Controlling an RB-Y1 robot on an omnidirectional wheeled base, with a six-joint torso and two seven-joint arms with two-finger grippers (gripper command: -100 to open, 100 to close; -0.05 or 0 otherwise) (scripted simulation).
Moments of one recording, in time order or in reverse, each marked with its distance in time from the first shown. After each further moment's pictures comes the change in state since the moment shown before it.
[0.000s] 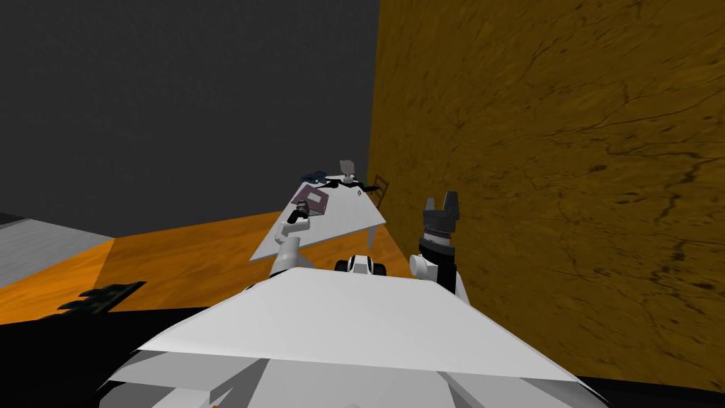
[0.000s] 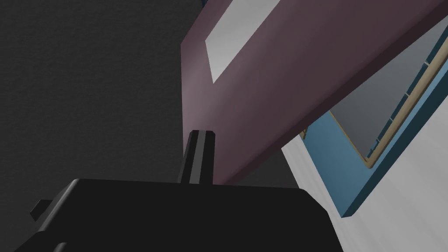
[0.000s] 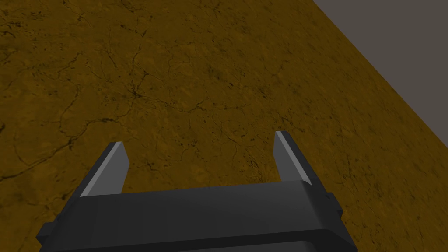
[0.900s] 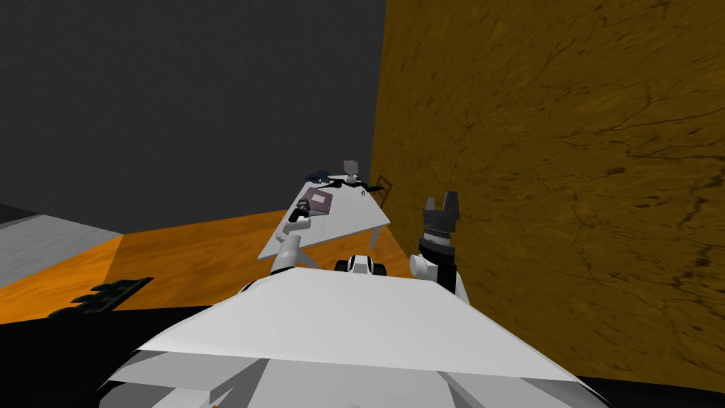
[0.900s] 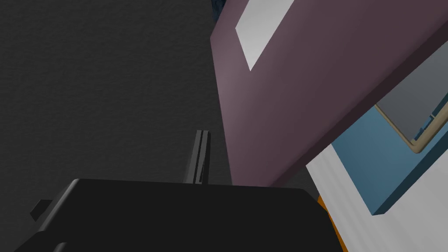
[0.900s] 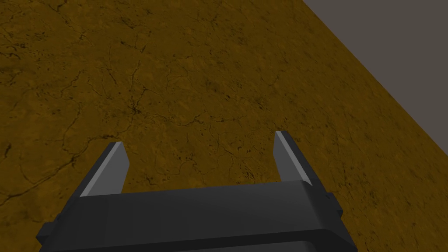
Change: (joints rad) left arm -0.022 0.017 -0.015 0.027 -0.009 -0.036 0.005; right arm 0.000 0.000 0.000 0.000 0.000 0.000 0.000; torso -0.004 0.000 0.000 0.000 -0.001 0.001
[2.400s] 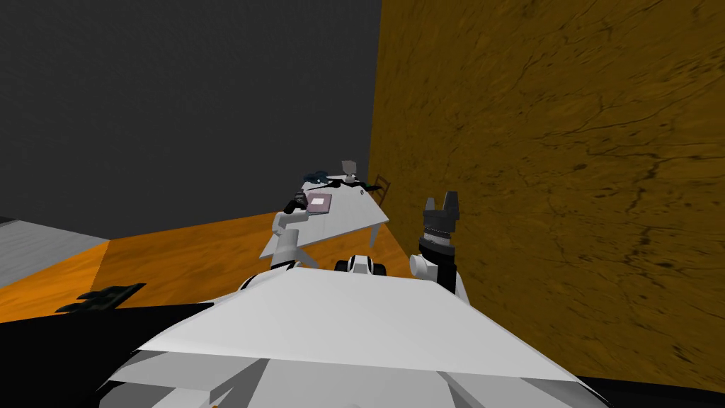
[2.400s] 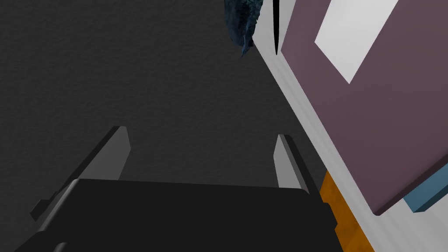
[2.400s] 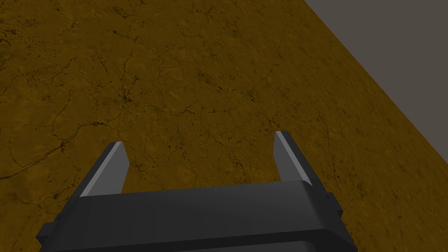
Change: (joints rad) left arm -0.059 0.019 0.017 -0.118 0.015 0.180 0.010; right arm 0.000 0.000 0.000 0.000 0.000 0.000 0.000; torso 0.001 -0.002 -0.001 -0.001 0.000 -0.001
